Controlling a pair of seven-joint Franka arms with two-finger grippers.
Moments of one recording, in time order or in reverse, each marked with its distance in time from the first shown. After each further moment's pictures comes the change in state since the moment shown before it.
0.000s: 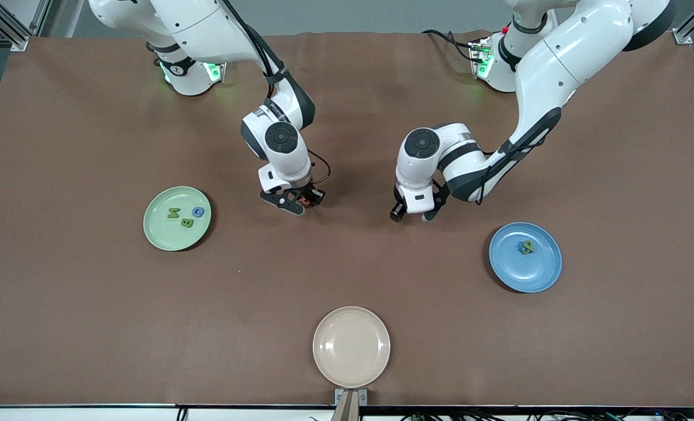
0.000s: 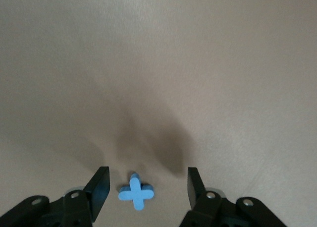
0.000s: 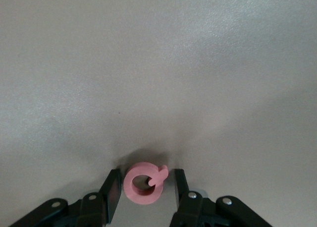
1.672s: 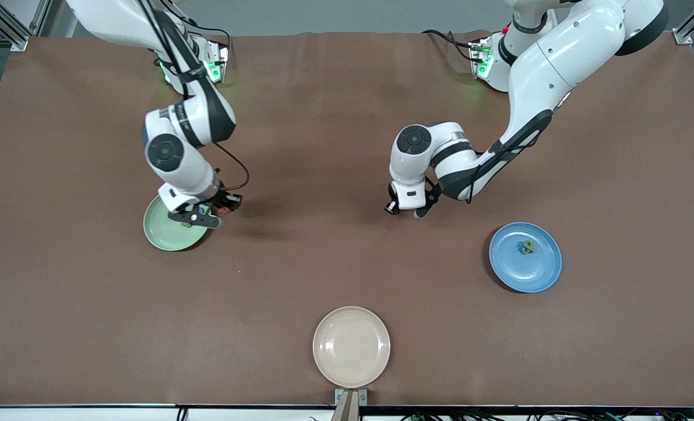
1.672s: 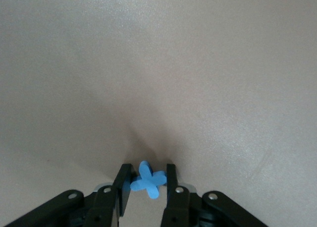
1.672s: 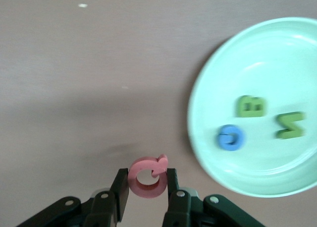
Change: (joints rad) left arm -0.019 0.018 -0.003 0.003 0.037 -0.001 0.000; right arm -0.380 -0.309 -0.029 -0.221 -0.004 -0.180 -0.700
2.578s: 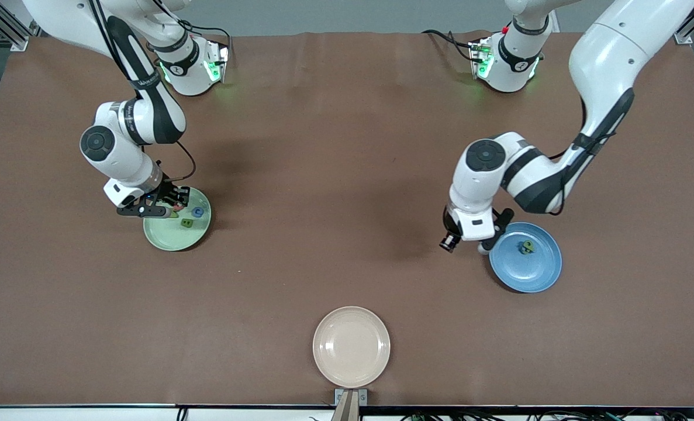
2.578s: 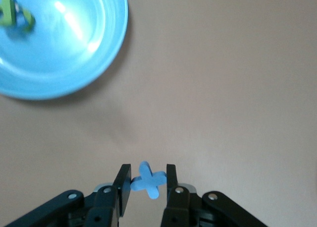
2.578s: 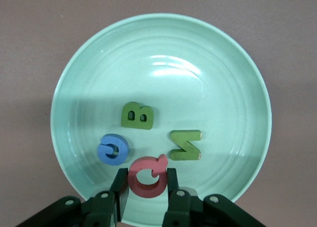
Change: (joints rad) left arm 0.285 -0.136 -0.035 0.054 0.010 -0.005 0.287; right arm -0.230 -0.037 0.002 -0.211 -0.004 0.228 -0.345
